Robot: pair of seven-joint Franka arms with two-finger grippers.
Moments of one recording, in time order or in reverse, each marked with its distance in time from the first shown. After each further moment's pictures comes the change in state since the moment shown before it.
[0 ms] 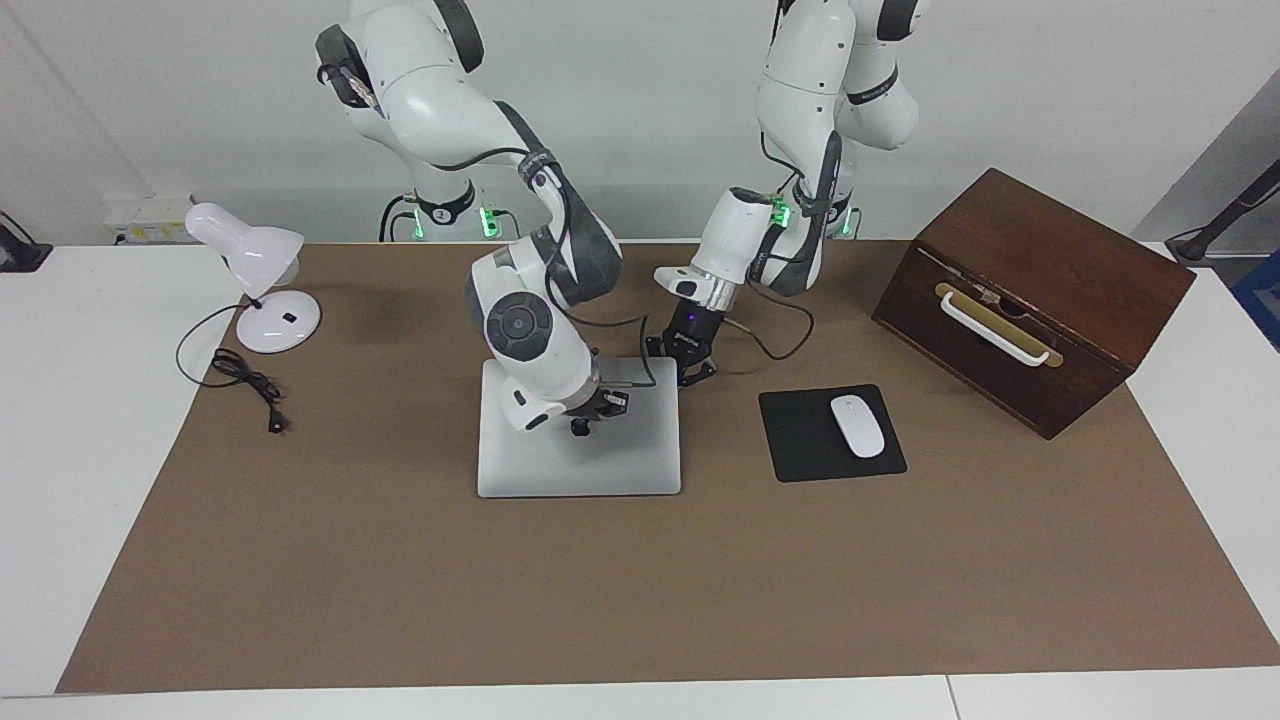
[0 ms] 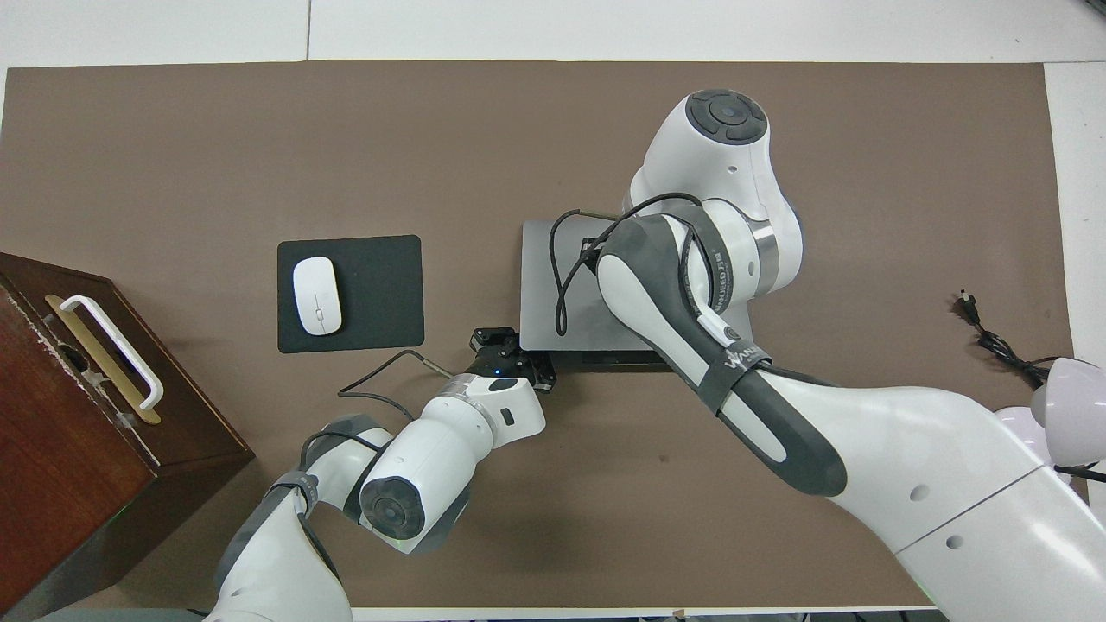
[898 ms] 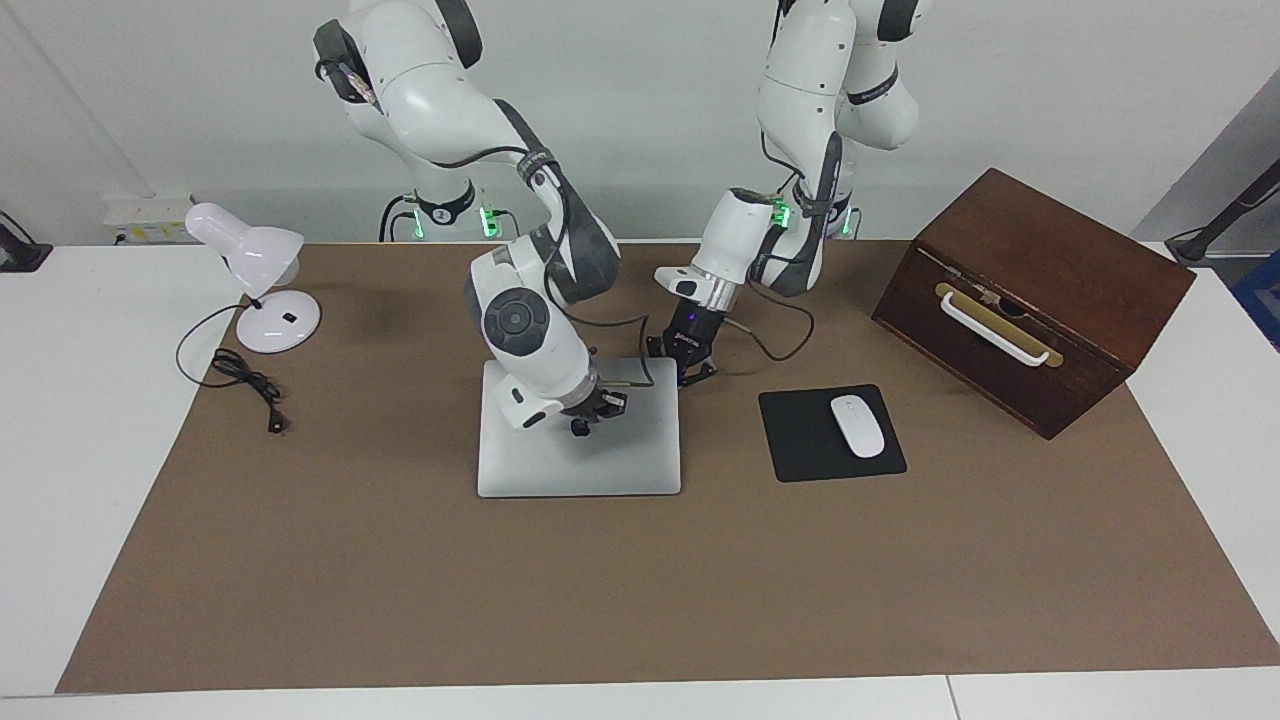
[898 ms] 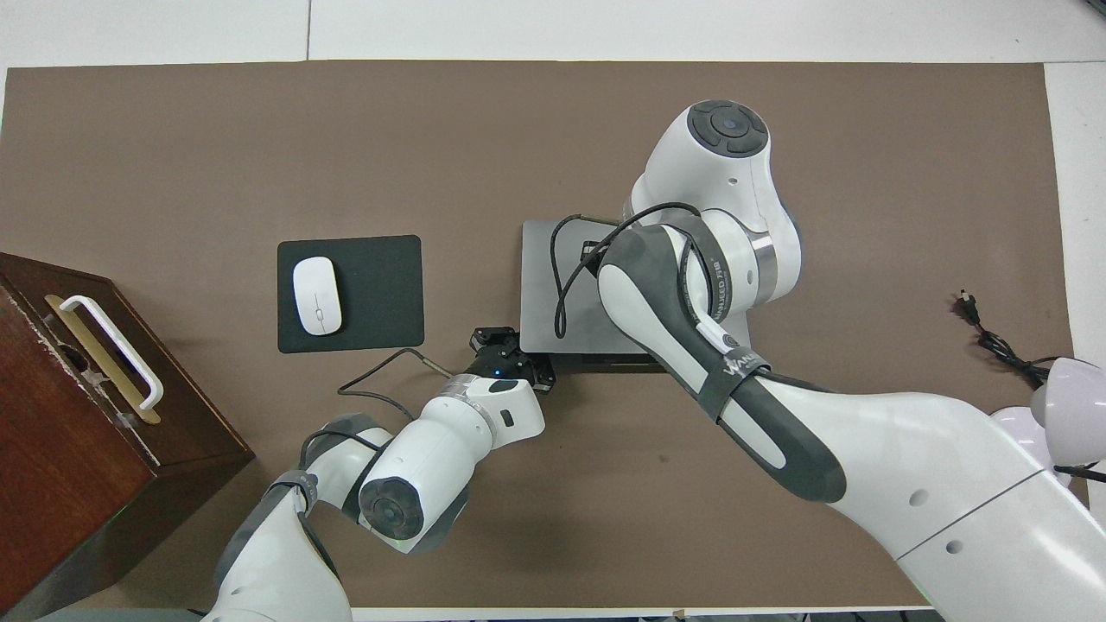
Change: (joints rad) left arm 0.003 0.001 0.000 -0.002 0.014 0.006 0.005; right arm -0.008 -0.026 -0.003 -0.020 0.001 0.032 0.002
